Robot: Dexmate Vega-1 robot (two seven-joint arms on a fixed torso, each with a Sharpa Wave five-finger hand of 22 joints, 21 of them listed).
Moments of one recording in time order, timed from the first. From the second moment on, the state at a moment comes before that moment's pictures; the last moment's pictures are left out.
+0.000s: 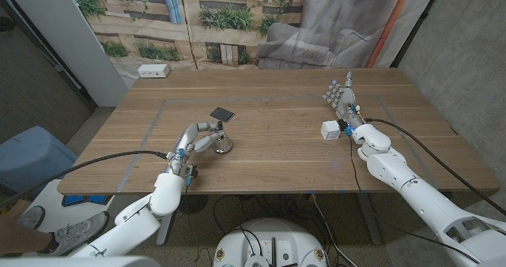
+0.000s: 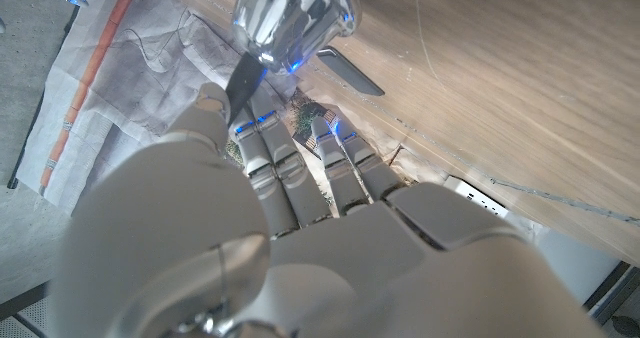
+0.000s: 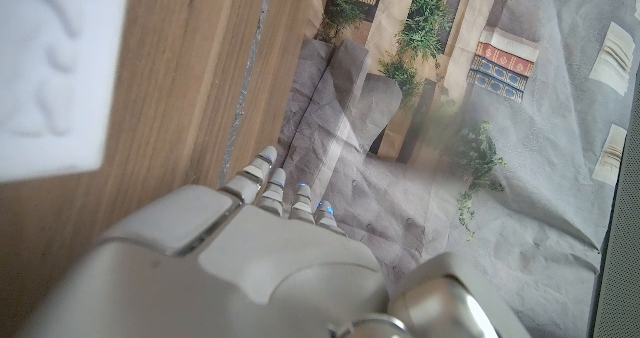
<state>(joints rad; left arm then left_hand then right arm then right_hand) 1.31 0.71 0.33 -1.78 0.14 -0.18 0.57 0.93 0.11 0.41 -0.17 0.17 1.04 -0.09 0.20 0.19 1.08 -0.22 0.19 0.18 0.52 -0.05 0.17 0.16 0.37 -0.03 0.20 0.17 -0.84 -0.51 -0.37 -1.30 0.65 0.29 0.03 -0.03 0.06 -0.21 0.19 0.26 -0.16 -0.04 0.22 0.28 -0.07 0.02 0.22 0.24 -0.10 0.06 0.23 0.48 0.11 0.05 0.21 0.18</state>
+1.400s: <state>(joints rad) 1.30 0.75 0.34 -1.74 0.10 -0.20 0.52 0.89 0.04 0.37 -0.17 0.17 0.87 -0.10 0.18 0.19 0.88 -0.22 0.17 0.18 0.50 -0.05 0.17 0.16 0.32 -0.04 0.19 0.17 -0.84 -0.51 -0.37 -1.30 0.65 0.29 0.03 -0.03 0.06 -0.21 0.19 0.26 -0.16 -0.04 0.22 0.28 -0.07 0.02 0.22 0.24 -0.10 0.06 0.23 0.48 0.11 0.05 0.21 0.18</state>
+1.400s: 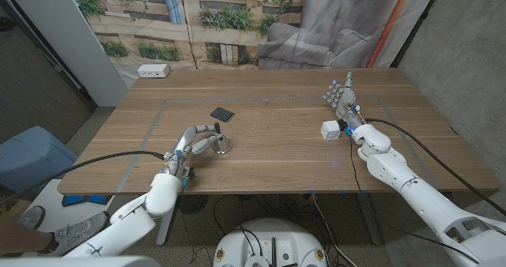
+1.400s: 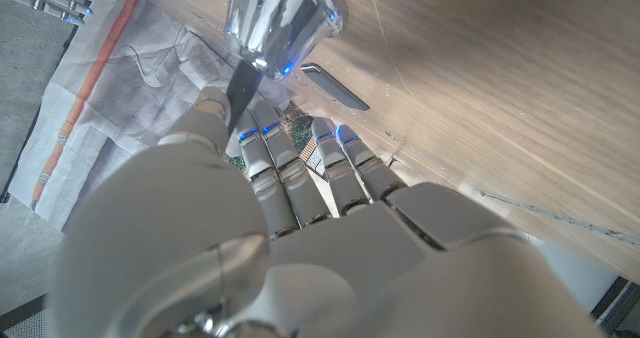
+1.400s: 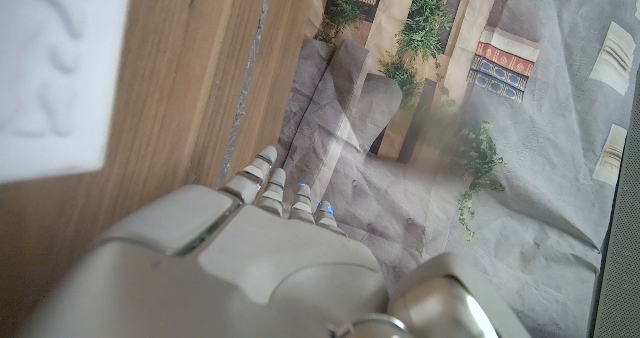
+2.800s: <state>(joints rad) 1.17 0.84 0.33 -1.63 -0.15 -0.36 0.15 0.60 -0.07 0.22 -0.12 0.17 0.34 -0.04 0.17 0.18 0.30 -0.08 0.17 0.18 0.14 -0.04 0.17 0.17 0.04 -0.01 0.18 0.17 -0.84 -0.51 -0.37 -1.30 0.65 0.29 0.03 -0.03 0.06 -0.21 0.19 0.26 -0.16 -0.04 0.22 0.28 -0.07 0.02 0.22 0.24 -0.10 0.06 0.23 0.48 0.11 0.05 0.21 0.18</state>
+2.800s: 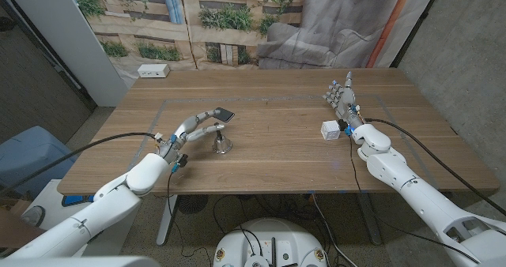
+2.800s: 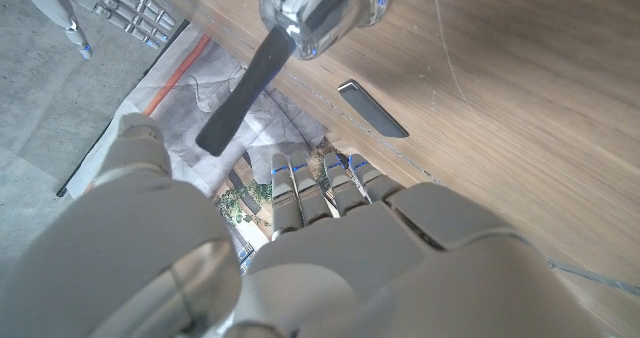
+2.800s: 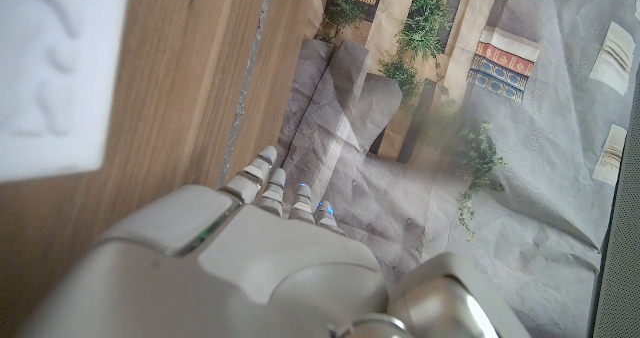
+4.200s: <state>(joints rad) 1.08 0.67 0.32 -1.48 -0.40 -0.41 0.12 0.45 0.04 0.22 -0.07 0.18 0.21 -0.02 0.18 0.17 0.16 -0.05 0.18 0.17 0.04 -0.04 0.17 0.17 -0.01 -0.02 0.18 0.17 -0.84 -0.51 -0.37 -1.30 0.65 0.29 0.03 -0.03 0.06 -0.21 0.19 0.26 -0.16 -0.04 0.22 0.28 -0.07 0.02 0.22 0.24 -0.10 0.06 0.23 0.48 0.11 0.05 0.21 0.18</state>
